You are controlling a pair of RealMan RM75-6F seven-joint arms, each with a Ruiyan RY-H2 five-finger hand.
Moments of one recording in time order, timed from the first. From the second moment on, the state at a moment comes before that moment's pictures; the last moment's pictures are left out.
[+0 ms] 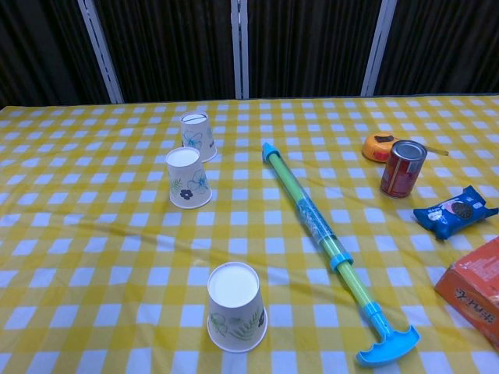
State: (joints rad) left arm -0.09 -1.15 -0.05 -1.63 1.46 1.47 0.17; right arm 0.07 -1.19 0.08 -1.54 -1.56 1.58 -0.15
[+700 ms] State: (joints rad) left arm -0.11 -1.17 -0.05 -1.61 1.47 1.46 0.16; right arm 0.07 -1.19 0.09 -1.53 -1.57 1.58 -0.13
